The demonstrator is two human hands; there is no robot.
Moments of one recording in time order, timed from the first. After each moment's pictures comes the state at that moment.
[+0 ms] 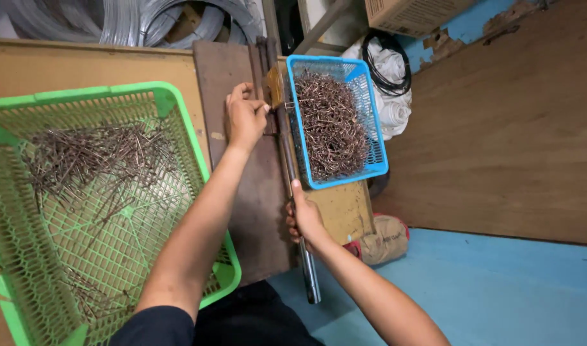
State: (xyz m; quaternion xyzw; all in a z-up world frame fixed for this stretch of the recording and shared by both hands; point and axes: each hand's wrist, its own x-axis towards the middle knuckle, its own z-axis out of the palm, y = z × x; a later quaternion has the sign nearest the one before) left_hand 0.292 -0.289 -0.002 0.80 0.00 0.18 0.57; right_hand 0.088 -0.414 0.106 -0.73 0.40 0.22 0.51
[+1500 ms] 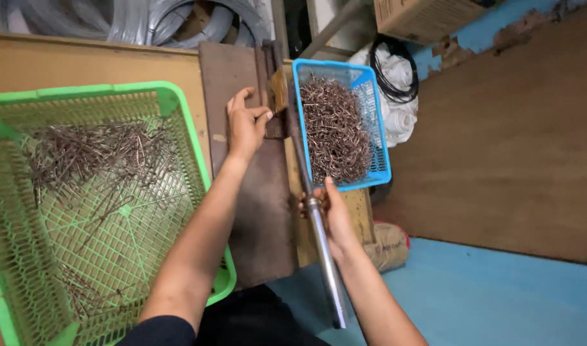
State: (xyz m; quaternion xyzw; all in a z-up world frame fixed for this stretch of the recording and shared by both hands) left_hand 0.289 -0.293 -0.023 0.78 0.01 0.19 0.59; right_hand 0.105 -0.453 0.138 -0.60 0.35 0.12 0.71
